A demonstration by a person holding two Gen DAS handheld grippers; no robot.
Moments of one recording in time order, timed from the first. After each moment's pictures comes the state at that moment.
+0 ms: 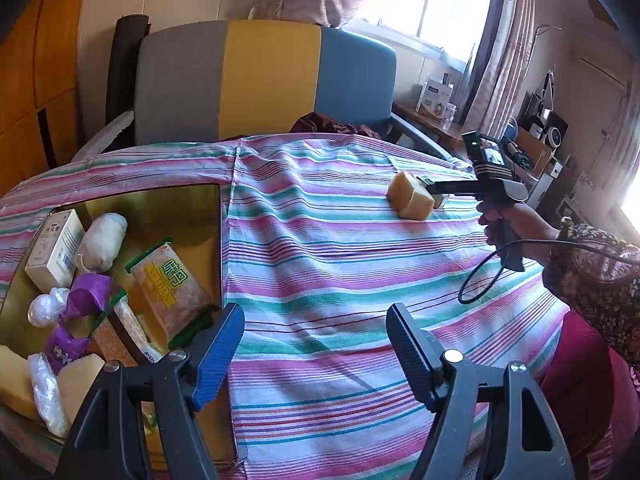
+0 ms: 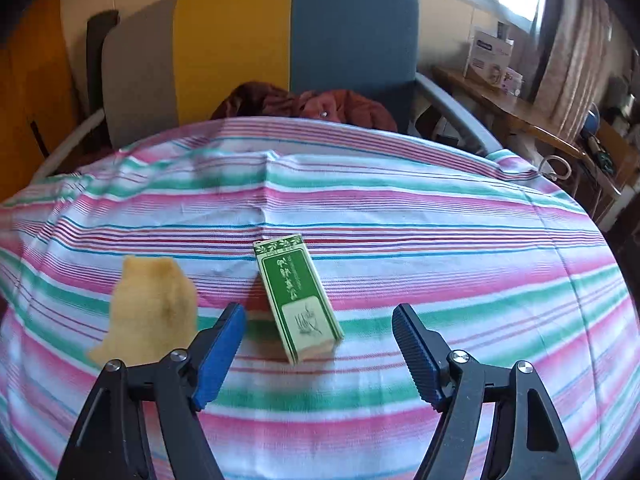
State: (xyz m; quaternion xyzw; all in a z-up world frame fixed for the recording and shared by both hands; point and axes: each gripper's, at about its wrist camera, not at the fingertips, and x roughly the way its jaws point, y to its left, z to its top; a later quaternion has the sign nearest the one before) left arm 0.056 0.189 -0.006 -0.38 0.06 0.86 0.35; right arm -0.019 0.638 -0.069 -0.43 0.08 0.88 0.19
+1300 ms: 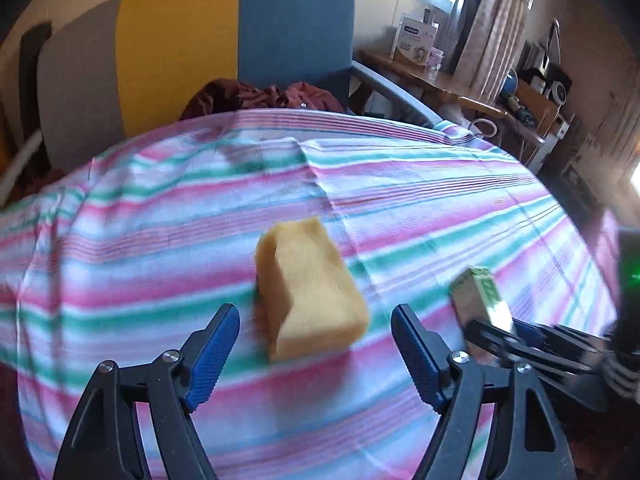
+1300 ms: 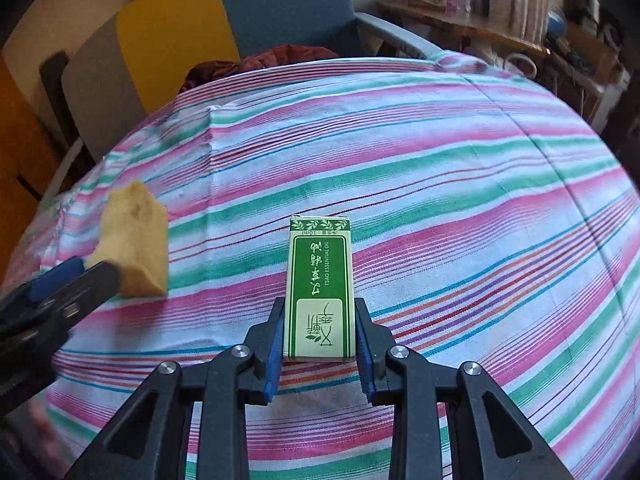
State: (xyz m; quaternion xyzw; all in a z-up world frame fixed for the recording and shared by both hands) left arm -0.036 0.505 -0.063 -0.43 0.13 0.82 0.36; right arm 0.073 0.663 -0.082 -0.46 0.23 0.83 0.22
